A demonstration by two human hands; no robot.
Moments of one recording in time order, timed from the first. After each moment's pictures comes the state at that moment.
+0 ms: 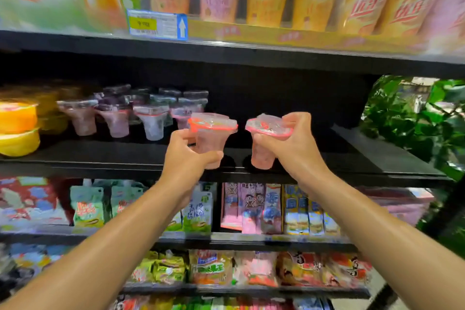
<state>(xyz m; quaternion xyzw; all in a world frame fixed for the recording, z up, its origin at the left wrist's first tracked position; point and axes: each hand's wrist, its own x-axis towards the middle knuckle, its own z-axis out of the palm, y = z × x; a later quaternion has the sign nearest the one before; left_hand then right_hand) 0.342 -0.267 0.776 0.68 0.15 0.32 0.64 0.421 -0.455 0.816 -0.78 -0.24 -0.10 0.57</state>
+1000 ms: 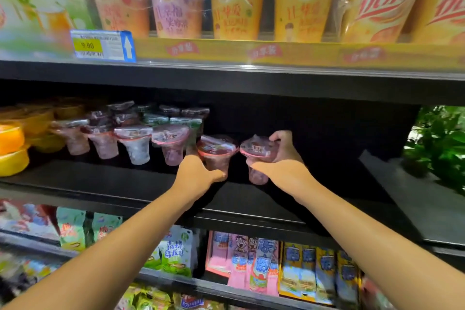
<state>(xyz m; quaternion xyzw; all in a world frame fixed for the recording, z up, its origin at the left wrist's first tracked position) 0.474 -0.268 0.775 0.82 0.32 0.26 0.39 0.585 -0.427 0.802 -0.81 -0.26 0.09 0.52</state>
